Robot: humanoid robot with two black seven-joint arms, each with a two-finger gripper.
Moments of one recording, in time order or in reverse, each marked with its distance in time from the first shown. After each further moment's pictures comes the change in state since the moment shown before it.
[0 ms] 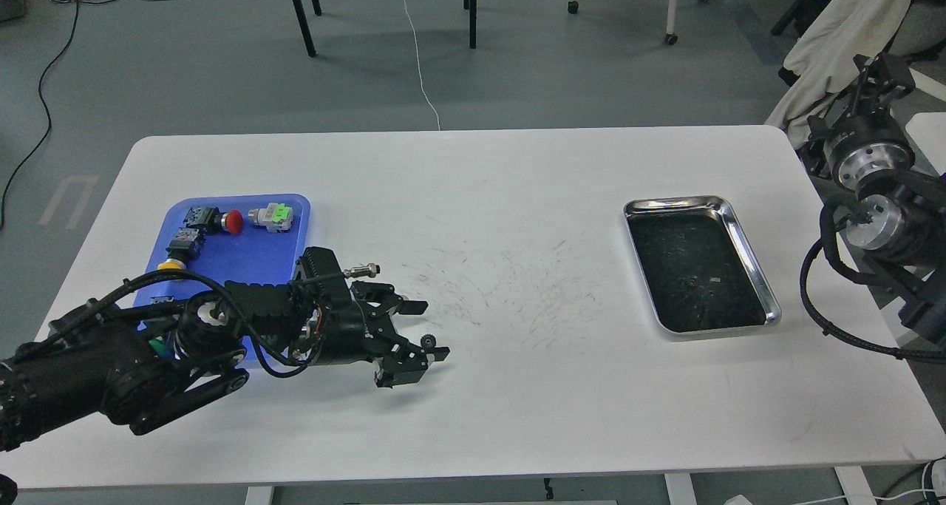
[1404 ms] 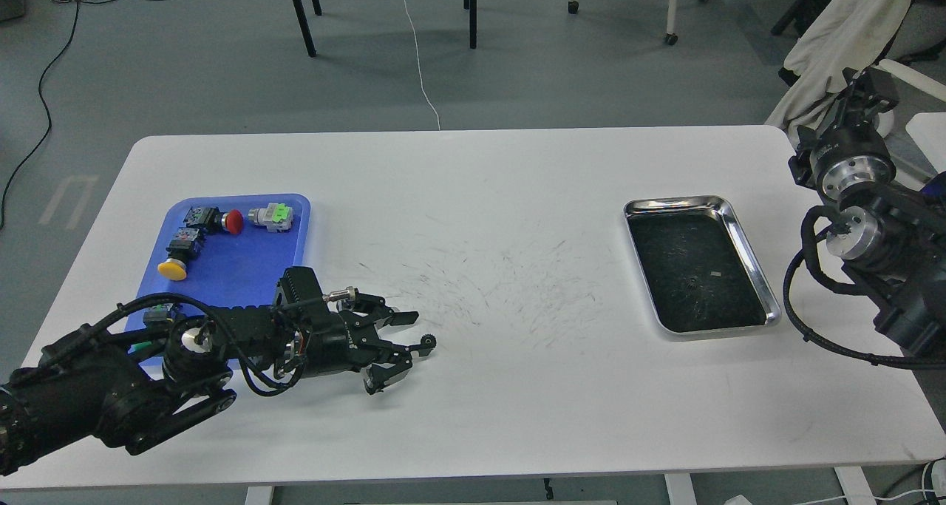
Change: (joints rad) left arm 0.070 0.020 -0.019 0.077 0.088 0.156 0.000; right arm -0.019 0.064 0.005 -0.082 -0.003 0.011 0.031
